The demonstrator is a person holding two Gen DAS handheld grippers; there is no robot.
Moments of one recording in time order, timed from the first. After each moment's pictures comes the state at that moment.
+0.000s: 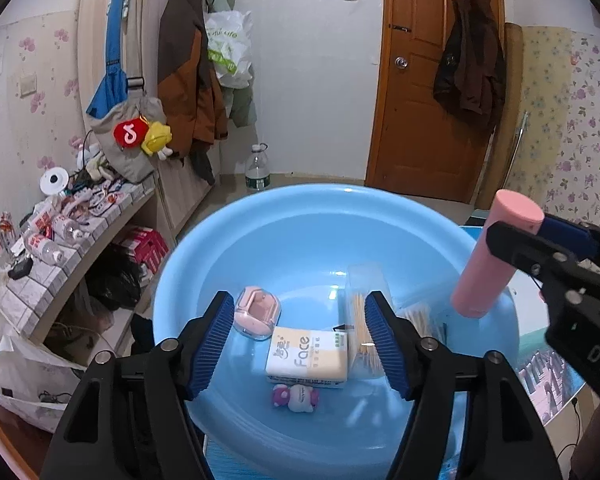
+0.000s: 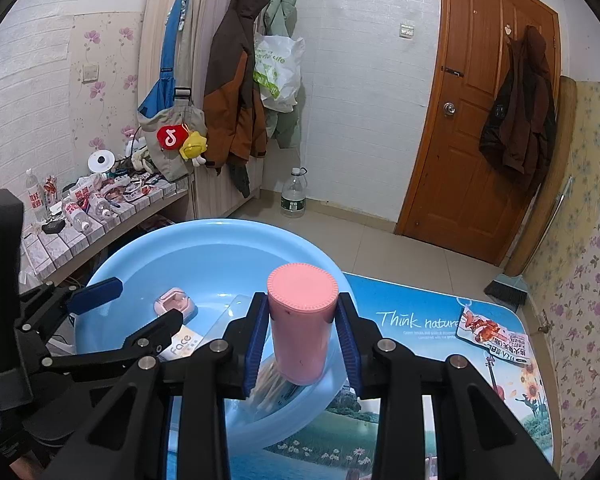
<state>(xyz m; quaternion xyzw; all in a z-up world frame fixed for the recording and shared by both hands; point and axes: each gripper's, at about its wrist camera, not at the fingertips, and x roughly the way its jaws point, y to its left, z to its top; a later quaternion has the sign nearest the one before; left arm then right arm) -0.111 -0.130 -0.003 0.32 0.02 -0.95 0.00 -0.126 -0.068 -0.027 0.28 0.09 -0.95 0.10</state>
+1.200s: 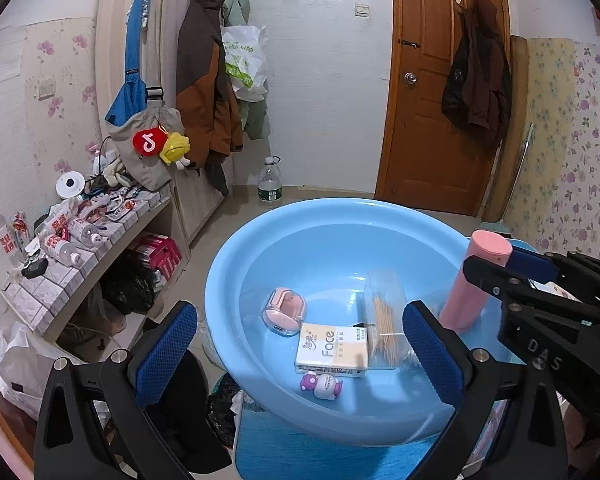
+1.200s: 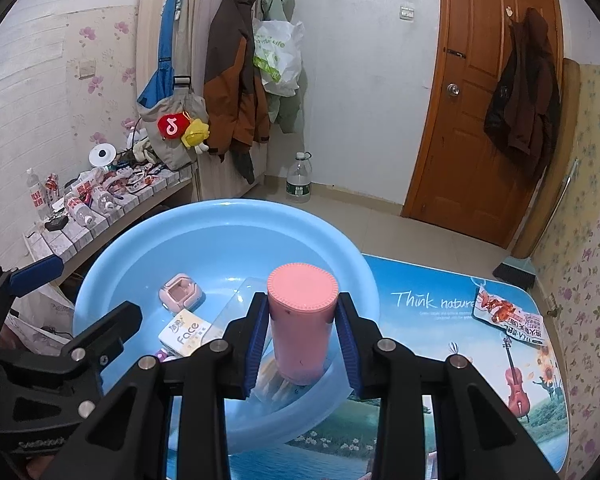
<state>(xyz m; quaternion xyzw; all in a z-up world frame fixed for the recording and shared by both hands) -0.084 -0.151 0.010 0.30 0.02 -0.95 0.02 -0.127 -0.067 -0.044 0.31 0.07 -0.94 0.11</state>
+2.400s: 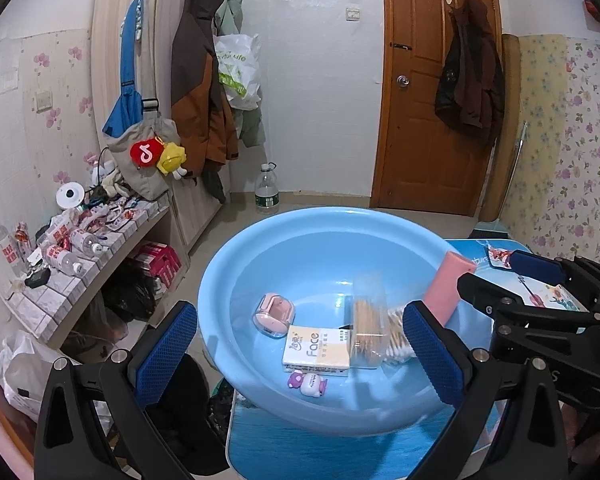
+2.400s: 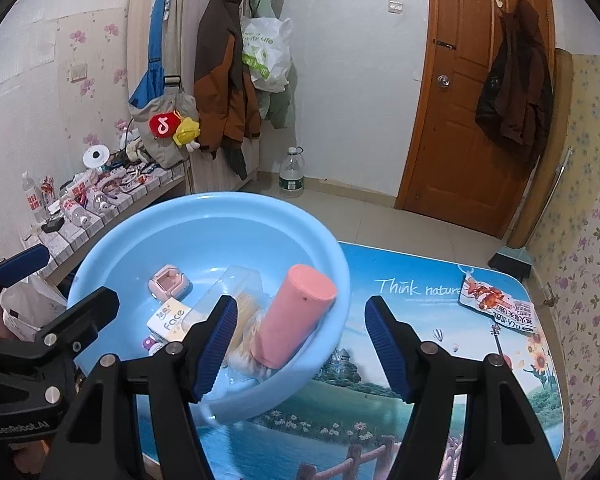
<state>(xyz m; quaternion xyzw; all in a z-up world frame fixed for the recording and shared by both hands) -0.072 -0.136 0.021 0.29 0.01 -0.96 0.01 -0.119 -0.042 -0.037 0.32 0.06 -0.94 0.09</state>
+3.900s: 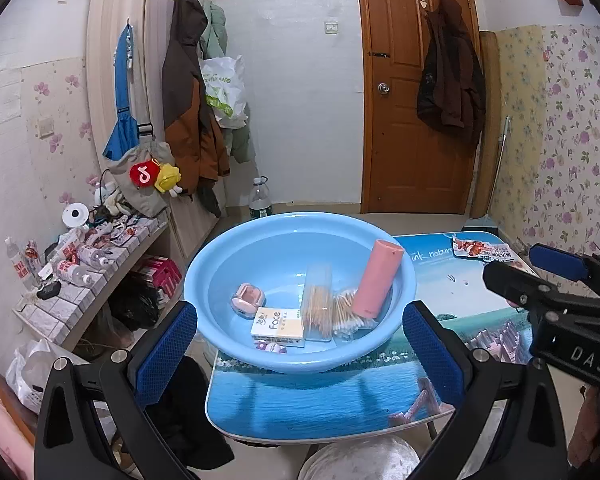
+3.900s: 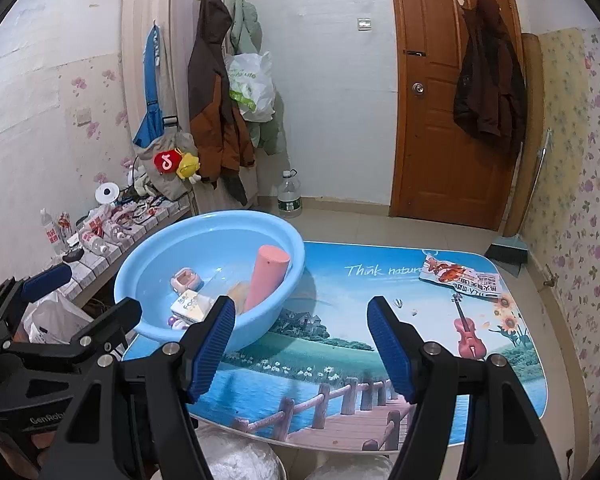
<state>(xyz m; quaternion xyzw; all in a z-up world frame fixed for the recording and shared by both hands) -0.007 -0.085 0.050 0.27 -0.02 -0.96 0.01 -0.015 0.030 0.006 0.28 0.00 -0.95 0.09</state>
